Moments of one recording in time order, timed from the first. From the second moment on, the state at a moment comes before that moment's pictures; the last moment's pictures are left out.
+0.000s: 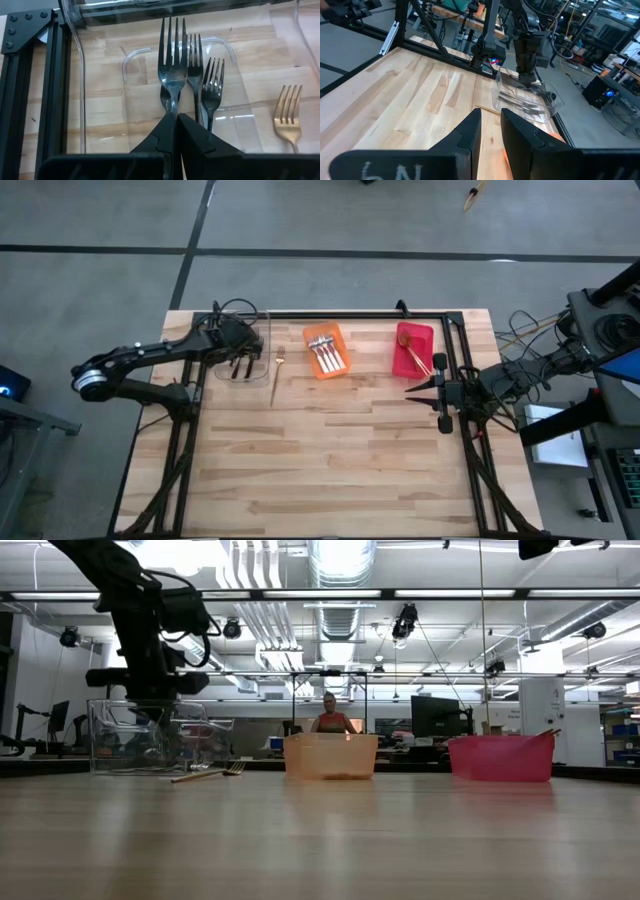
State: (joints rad) left arm 0.58 1.20 0.68 -0.62 -0.51 -0.77; right arm 0.37 0.55 0.63 -0.26 0.34 -0.27
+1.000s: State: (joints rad) left arm 0.58 1.39 0.69 -0.62 -0.51 -0.77; right arm 0.37 0.55 0.63 -0.26 0.34 -0.27
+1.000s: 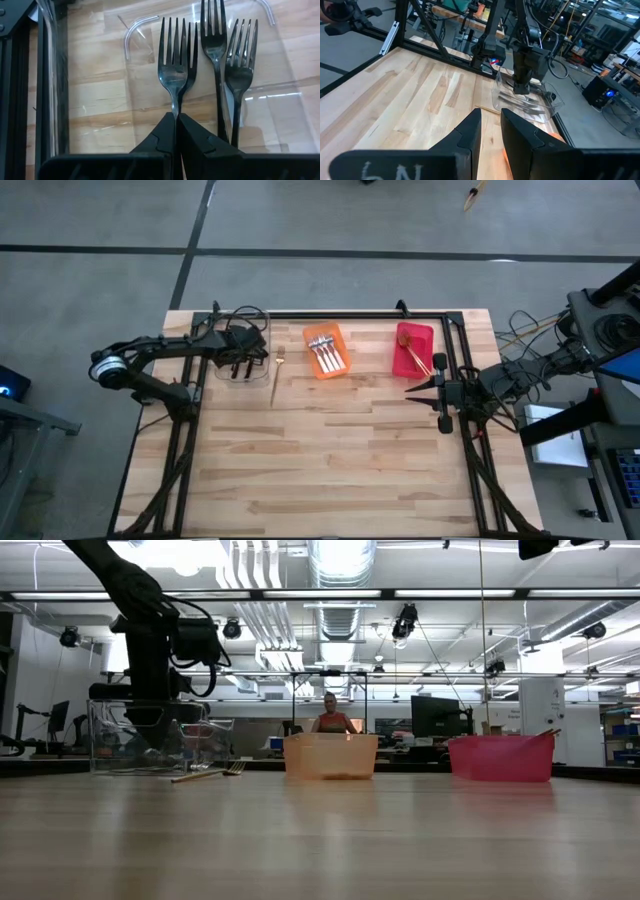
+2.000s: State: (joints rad) left arm 0.58 1.39 0.69 -0.62 -0.54 -0.80; right arm 0.37 0.55 0.63 -0.26 0.34 -0.27
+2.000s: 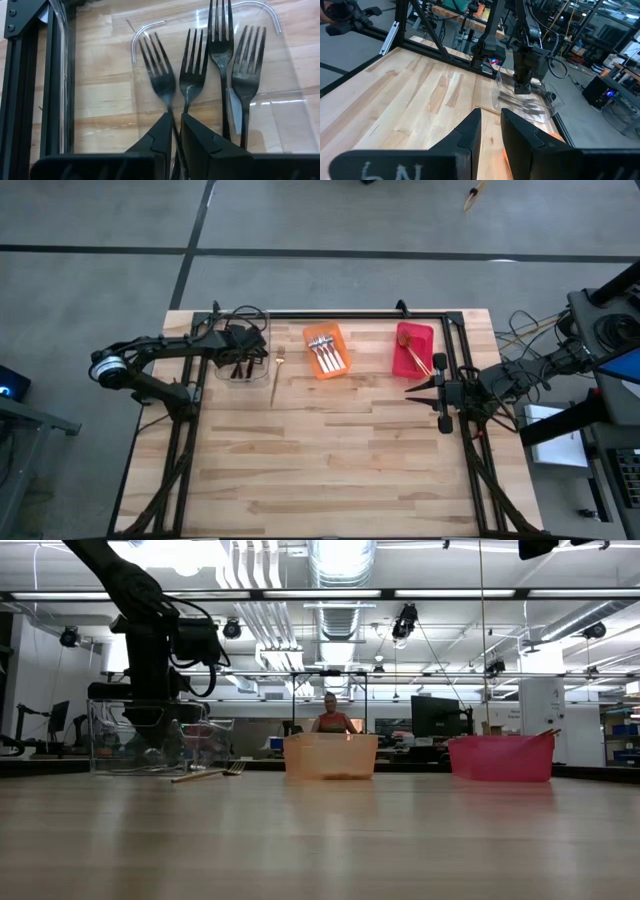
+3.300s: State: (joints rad) left arm 0.58 1.37 0.84 -0.67 -0.33 -0.50; right arm 0.37 0.55 0.63 -0.26 0.40 -0.27
